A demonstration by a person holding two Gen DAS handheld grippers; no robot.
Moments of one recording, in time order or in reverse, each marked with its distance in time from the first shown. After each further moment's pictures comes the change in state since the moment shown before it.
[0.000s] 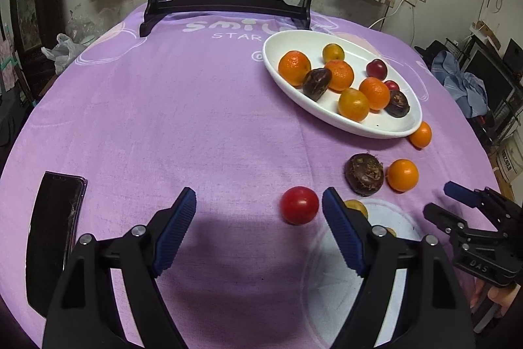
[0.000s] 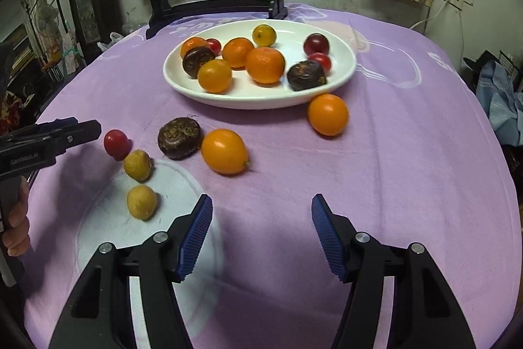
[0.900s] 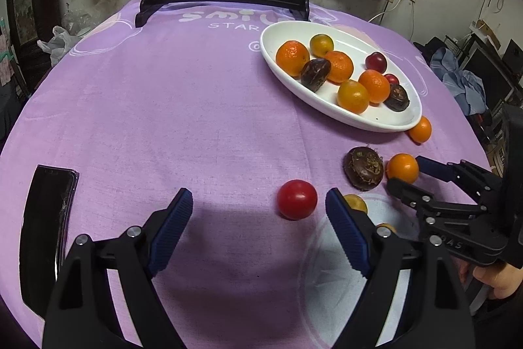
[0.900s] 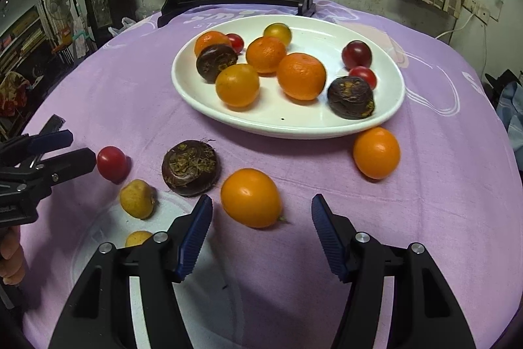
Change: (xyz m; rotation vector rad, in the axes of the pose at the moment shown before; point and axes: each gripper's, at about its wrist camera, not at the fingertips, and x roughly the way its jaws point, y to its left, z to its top) left arm 0.007 -0.002 -0.002 -0.005 0.039 -0.025; right arm 0.036 0.021 0.029 -0.088 0.043 0.034
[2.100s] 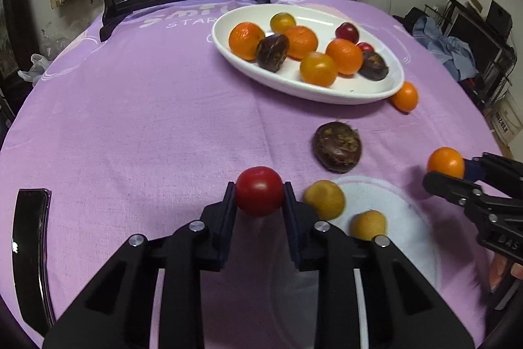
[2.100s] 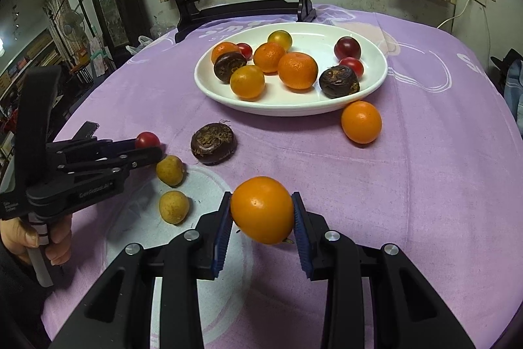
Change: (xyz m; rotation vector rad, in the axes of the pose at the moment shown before) left arm 0.013 -0.035 -0.008 0.141 0.006 -0.029; right arm -0.049 -0.022 -0.035 0.089 -0.064 0.127
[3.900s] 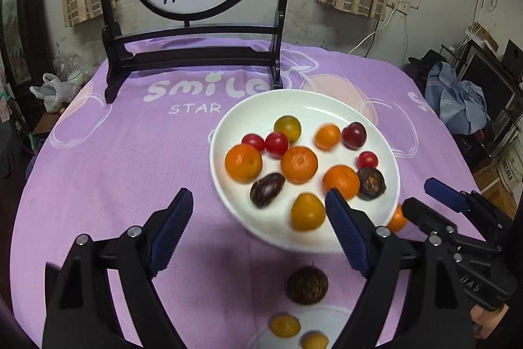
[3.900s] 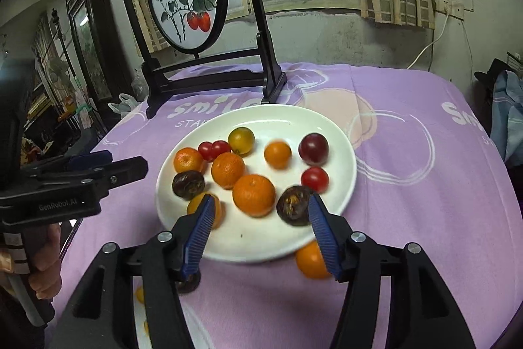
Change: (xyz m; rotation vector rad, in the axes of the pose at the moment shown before) left arm -0.019 -0.011 0.117 -0.084 -0.094 0.055; right arm -0.005 -0.045 0.087 0.091 -0.182 -0.041
